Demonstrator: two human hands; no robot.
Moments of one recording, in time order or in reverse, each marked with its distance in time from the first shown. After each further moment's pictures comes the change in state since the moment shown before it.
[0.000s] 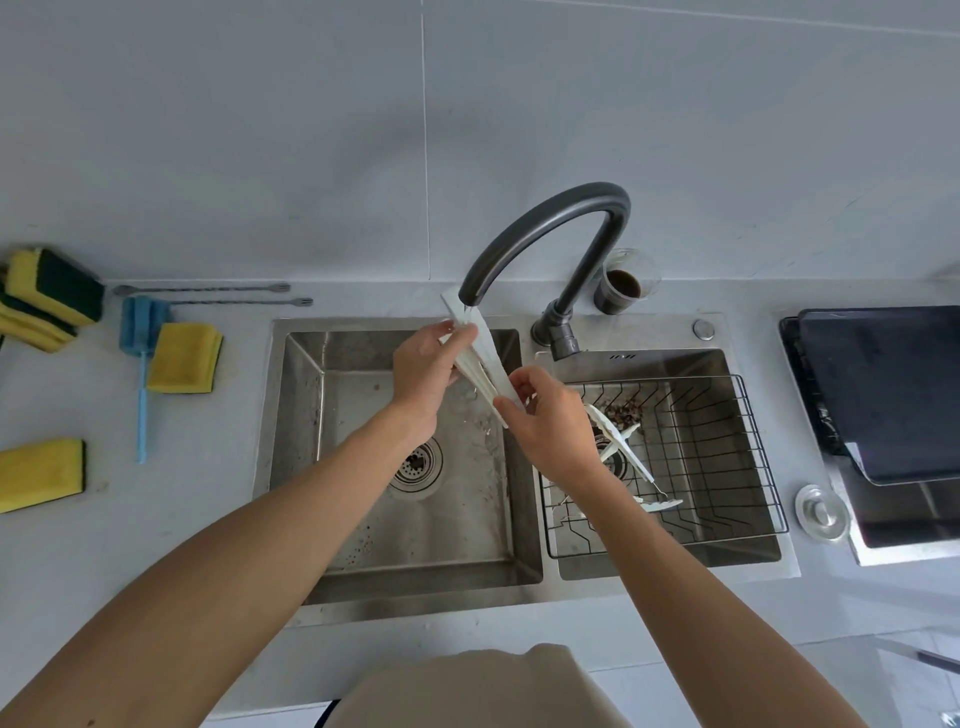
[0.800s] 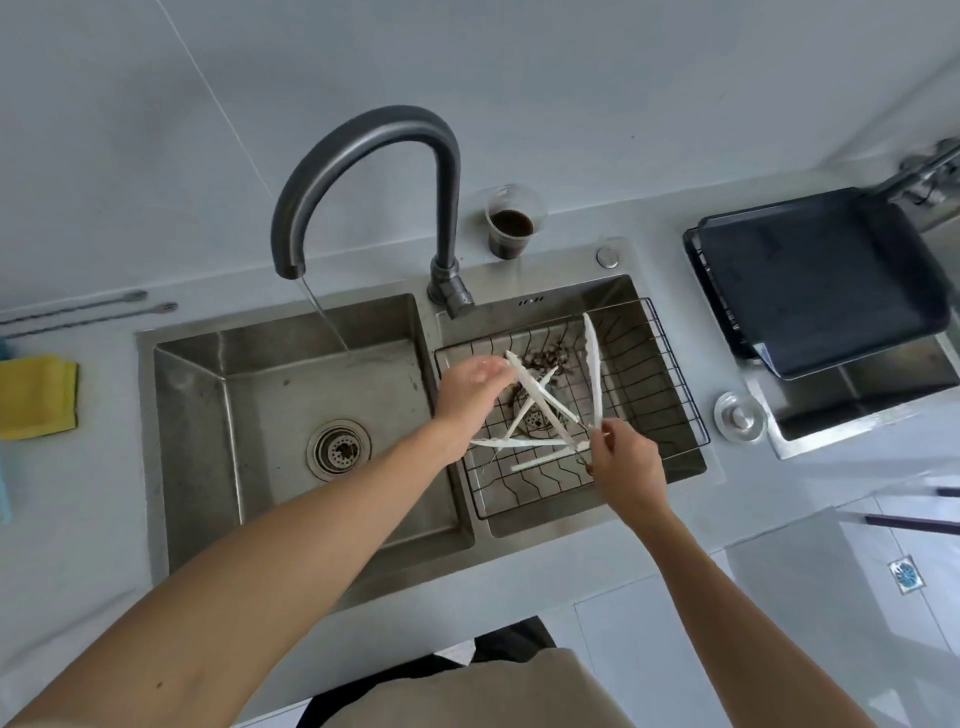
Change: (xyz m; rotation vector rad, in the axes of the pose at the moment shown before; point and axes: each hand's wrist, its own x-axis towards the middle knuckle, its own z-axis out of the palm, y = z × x) left_hand -0.048 -0.092 0.136 0.440 -0.332 -0.087; right_hand -0.101 0.190 -0.072 -0.113 0.127 0.543
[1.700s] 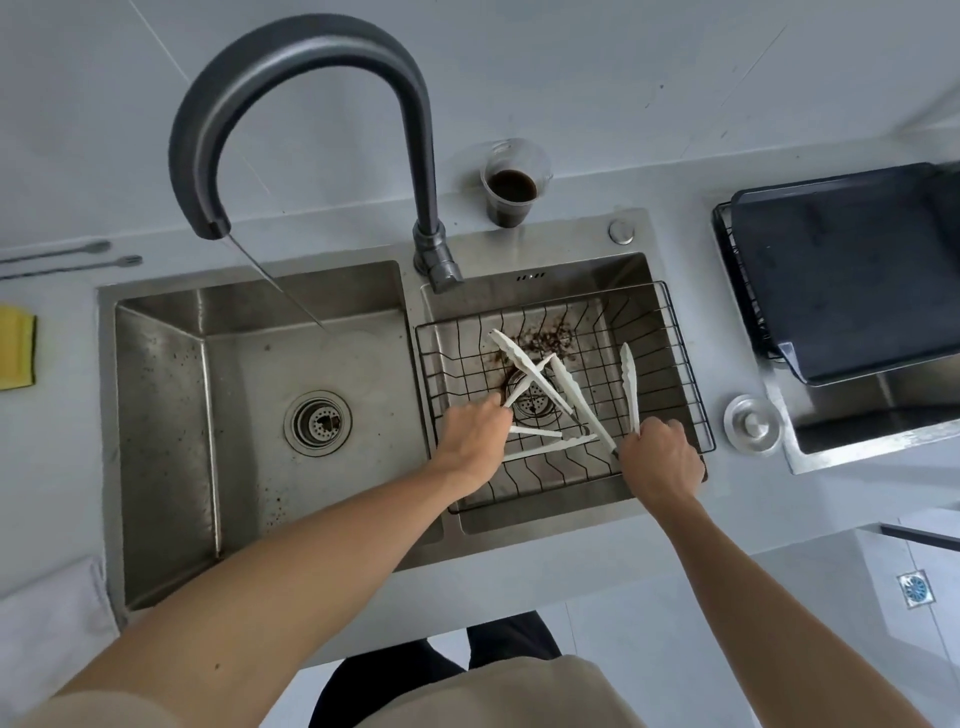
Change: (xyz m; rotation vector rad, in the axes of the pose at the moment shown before) left_hand 0.006 -0.059 0.049 1.324 -0.142 0.316; right_hand 0.060 0.052 -0.010 -0.445 -0.055 0.192
